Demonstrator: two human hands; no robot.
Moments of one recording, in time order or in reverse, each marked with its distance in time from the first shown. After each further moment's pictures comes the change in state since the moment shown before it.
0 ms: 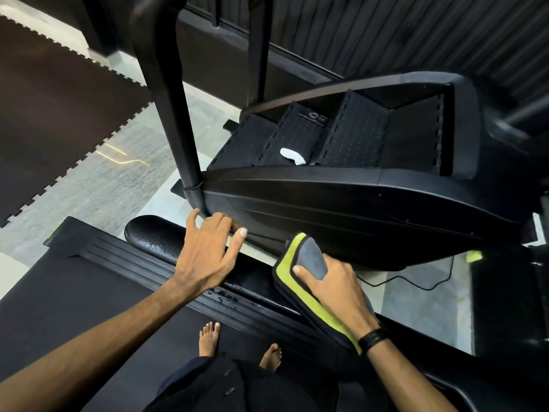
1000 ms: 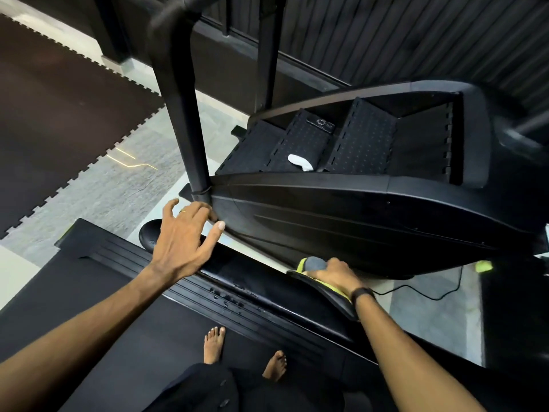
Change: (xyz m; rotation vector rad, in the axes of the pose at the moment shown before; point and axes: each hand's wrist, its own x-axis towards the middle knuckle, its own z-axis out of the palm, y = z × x) left_hand 0.011 -0.055 -0.028 0.129 0.033 0.014; right_hand 0.068 0.006 0.012 -0.101 -0.406 0.279
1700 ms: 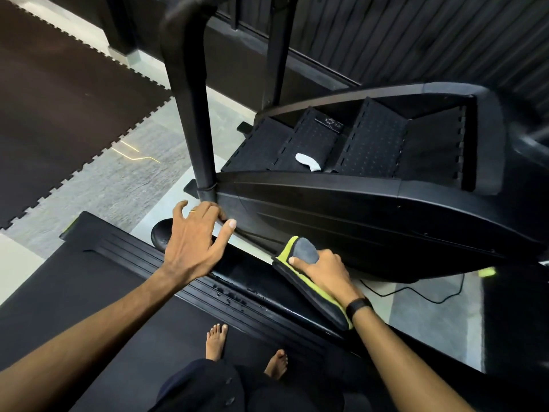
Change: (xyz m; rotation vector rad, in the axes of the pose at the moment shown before) left_hand 0.000 -0.003 0.002 -0.093 0.026 -0.090; right_hand -0.028 -0.047 0.013 0.112 0.127 -0.131
